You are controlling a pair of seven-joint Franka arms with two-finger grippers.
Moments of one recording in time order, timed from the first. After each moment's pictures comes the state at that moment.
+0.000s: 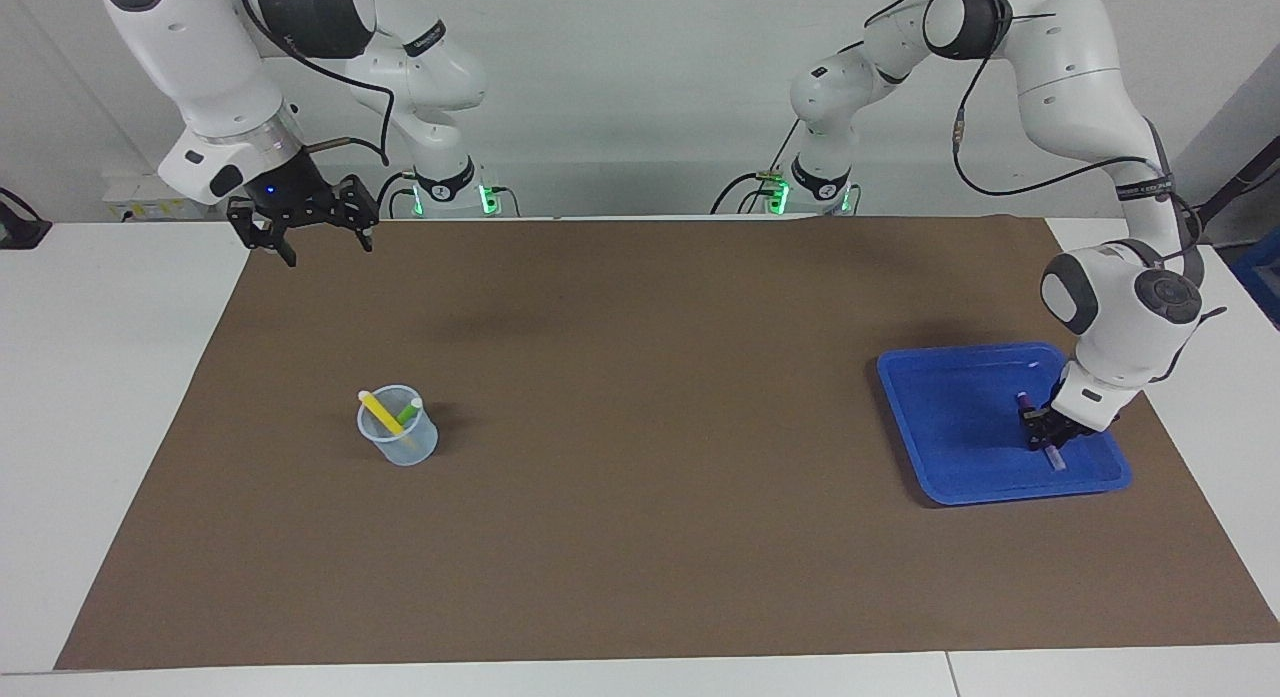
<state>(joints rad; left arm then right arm) 0.47 0.52 -0.28 -1.73 0.30 2.33 0.10 -0.05 -0.12 0.03 -1.80 0.04 1.65 -0.22</state>
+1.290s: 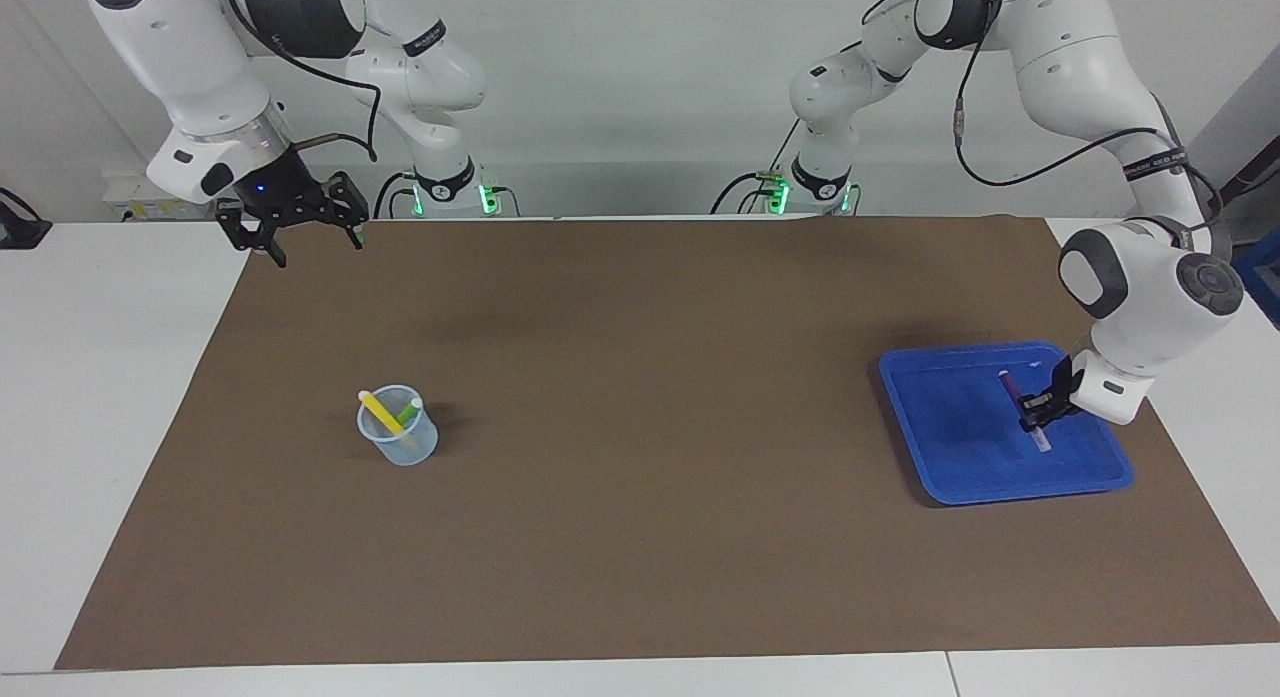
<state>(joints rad) 0.42 0.46 -0.30 -1.63 0.12 2.04 -0.07 -0.08 -0.12 0.04 -1.80 0.07 1.65 -0.31</state>
